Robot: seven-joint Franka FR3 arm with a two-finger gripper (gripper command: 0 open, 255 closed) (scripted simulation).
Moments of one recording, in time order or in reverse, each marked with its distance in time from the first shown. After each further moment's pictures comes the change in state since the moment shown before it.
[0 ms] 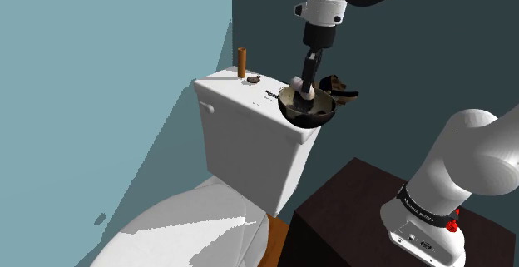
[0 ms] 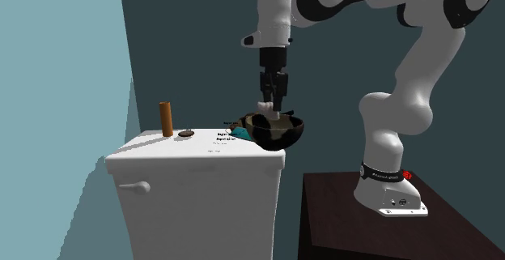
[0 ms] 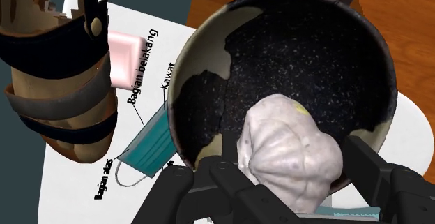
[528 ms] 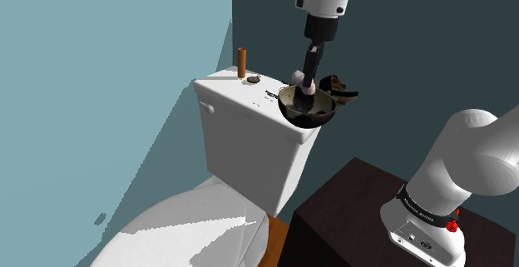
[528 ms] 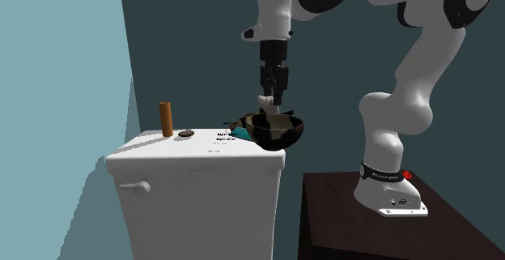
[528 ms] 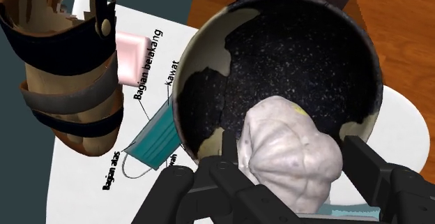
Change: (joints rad) arm -0.001 -0.003 -0.002 0.042 -0.001 -0.045 0.000
